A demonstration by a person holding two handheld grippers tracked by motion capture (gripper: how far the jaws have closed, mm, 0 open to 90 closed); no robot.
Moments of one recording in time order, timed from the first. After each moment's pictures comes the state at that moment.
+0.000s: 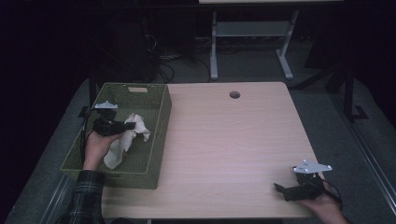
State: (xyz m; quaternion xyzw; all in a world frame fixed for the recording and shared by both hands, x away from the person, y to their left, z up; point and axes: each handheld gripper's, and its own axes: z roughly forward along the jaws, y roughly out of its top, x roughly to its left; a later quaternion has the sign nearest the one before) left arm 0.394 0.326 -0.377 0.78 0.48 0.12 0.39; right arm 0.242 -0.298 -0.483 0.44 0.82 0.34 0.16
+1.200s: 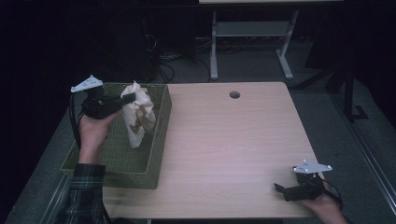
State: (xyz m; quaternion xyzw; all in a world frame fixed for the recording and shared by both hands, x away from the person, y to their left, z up) left arm 0.372 0.298 -0.277 0.72 0.40 0.19 0.53; right arm 0.242 -0.298 -0.483 0.44 0.82 0.34 0.16
